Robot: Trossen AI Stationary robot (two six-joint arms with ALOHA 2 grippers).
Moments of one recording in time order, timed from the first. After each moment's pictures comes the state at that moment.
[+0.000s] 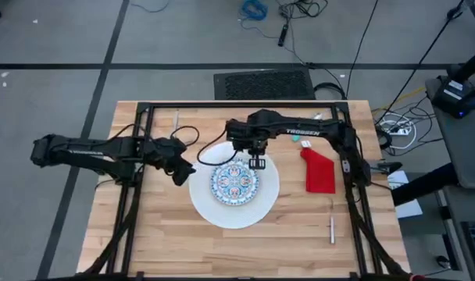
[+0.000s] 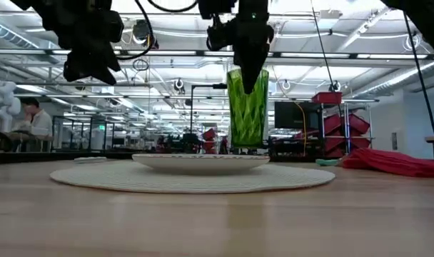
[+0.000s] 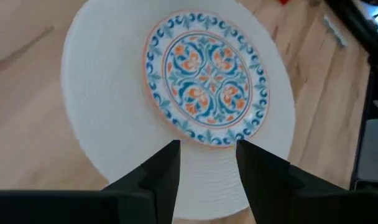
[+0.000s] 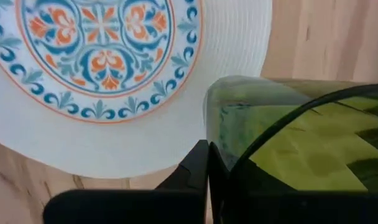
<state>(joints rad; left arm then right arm) 0.02 0.86 0.68 -0.62 0.02 -0.70 -0.14 2.09 2.02 -1.42 0.11 -0.11</state>
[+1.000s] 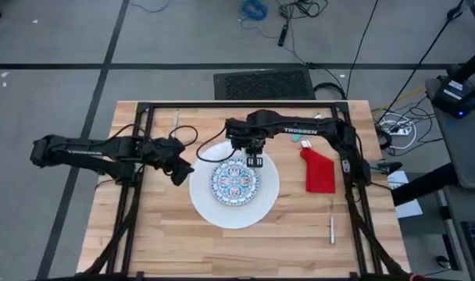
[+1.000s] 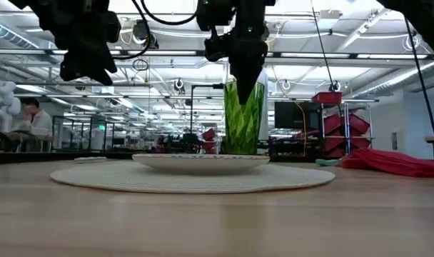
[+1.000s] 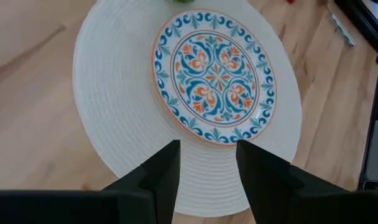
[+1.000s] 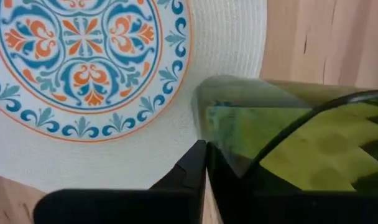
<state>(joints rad) 0.02 0.85 0.68 -0.64 0.00 -0.70 -0.17 2.09 1.98 -1.33 0.10 -0.14</state>
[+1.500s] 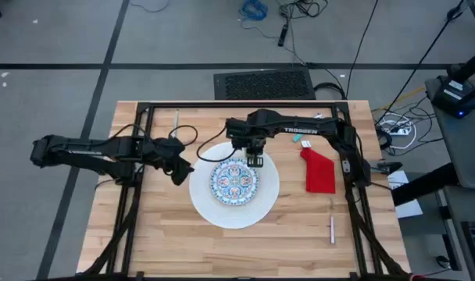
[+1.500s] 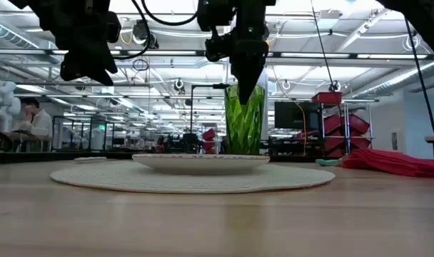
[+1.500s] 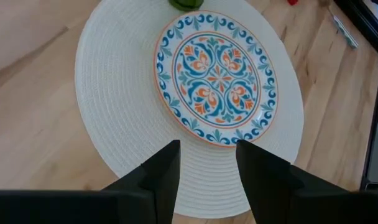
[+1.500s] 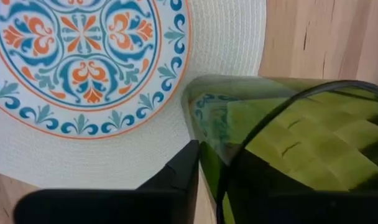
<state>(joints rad) 0.02 0.85 0.68 -0.64 0.00 -0.70 -0.17 2.09 1.98 -1.33 0.10 -0.14</state>
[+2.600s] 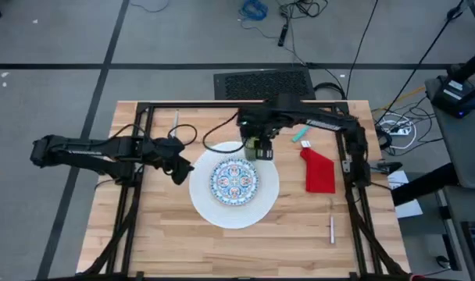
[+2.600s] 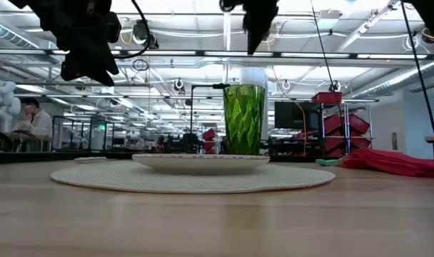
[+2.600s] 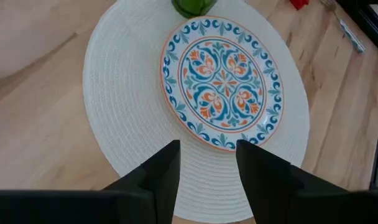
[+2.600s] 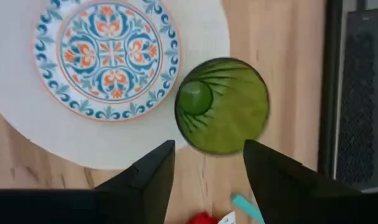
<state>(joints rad) 0.02 0.85 0.68 -0.64 -0.03 -0.70 -0.15 1.96 2.25 -1.57 0.13 -0.08</state>
